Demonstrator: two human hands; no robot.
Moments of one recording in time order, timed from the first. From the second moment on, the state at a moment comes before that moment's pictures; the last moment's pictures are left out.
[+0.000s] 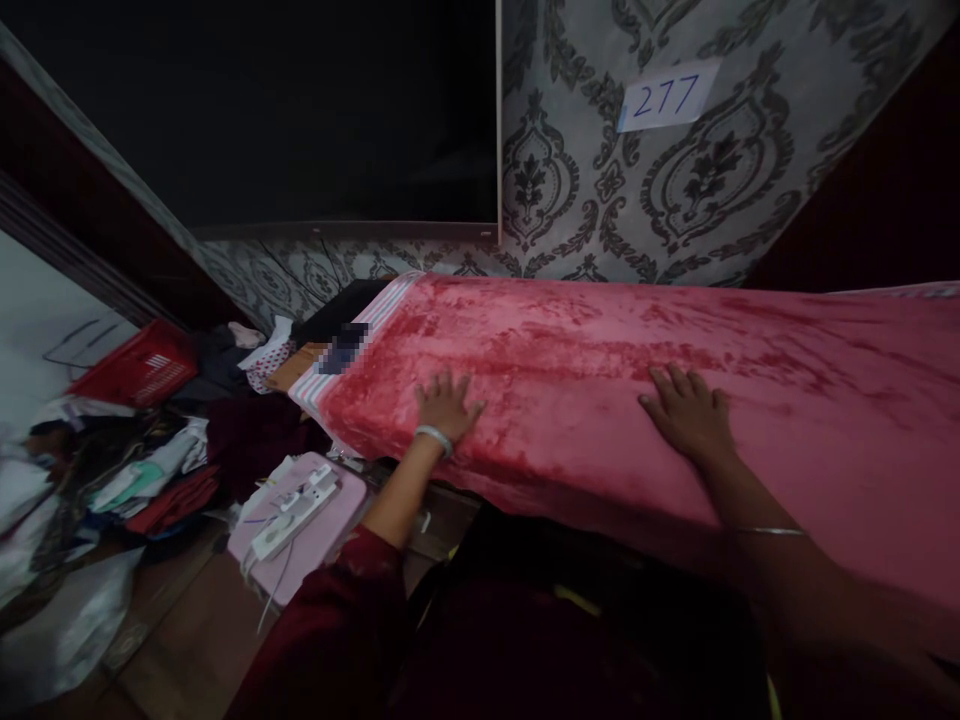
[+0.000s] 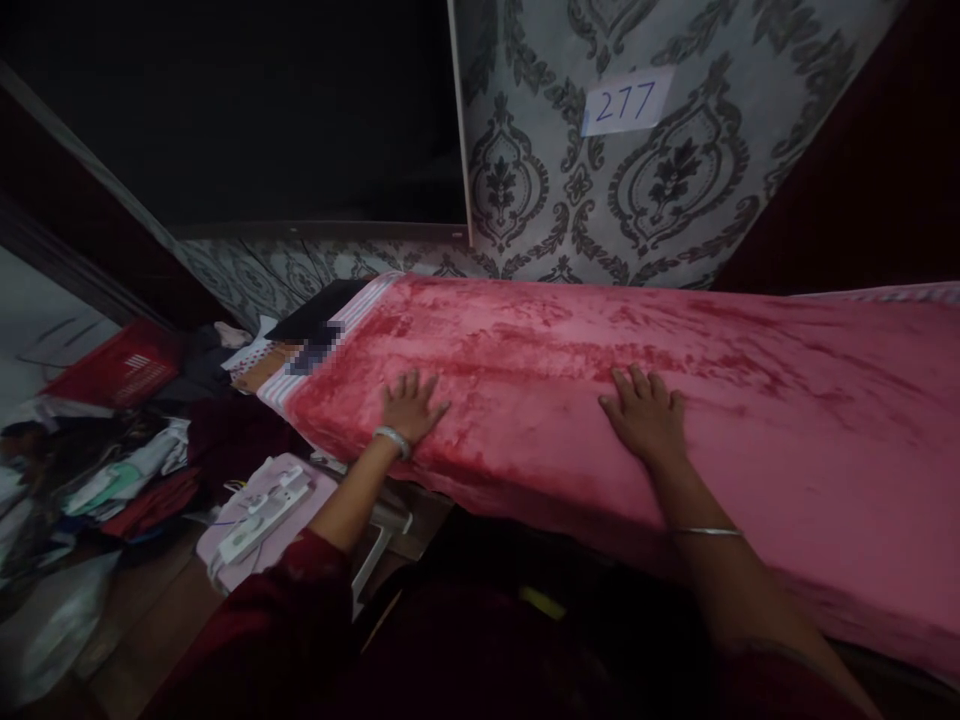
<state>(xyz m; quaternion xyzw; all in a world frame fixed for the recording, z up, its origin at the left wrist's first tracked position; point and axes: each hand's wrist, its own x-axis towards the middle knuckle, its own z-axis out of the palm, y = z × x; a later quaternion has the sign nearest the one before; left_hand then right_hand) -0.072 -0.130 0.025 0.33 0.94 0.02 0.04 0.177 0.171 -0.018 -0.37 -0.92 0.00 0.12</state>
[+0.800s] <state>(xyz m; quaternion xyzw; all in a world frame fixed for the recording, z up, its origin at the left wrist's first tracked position) -0.009 -0.078 0.020 0.44 0.90 0.04 0.04 0.176 0.170 -0.013 -0.37 -0.92 0.01 0.13</state>
